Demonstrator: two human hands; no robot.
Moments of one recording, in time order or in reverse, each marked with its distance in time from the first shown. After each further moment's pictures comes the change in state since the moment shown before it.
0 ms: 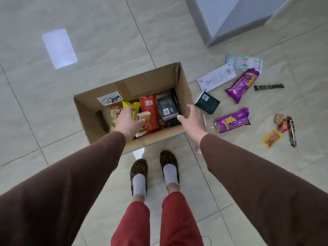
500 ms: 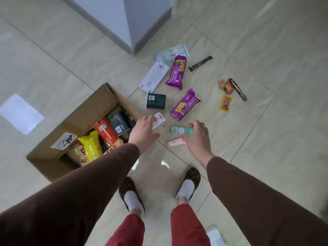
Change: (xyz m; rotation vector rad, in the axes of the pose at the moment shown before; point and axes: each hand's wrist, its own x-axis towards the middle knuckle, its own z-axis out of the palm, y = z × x) left_hand -0.105 0.170 0.115 0.497 -0.317 0.670; right_hand -0.118 0.156 -0.105 0.224 0.345 0.208
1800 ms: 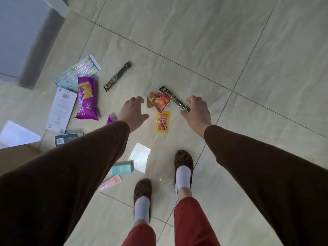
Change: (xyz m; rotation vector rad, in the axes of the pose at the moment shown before) left_hand 0.375 0.359 0.221 0.282 -0.101 -0.005; right_hand 0.382 0.343 -0.259 -0.034 -0.006 0.050
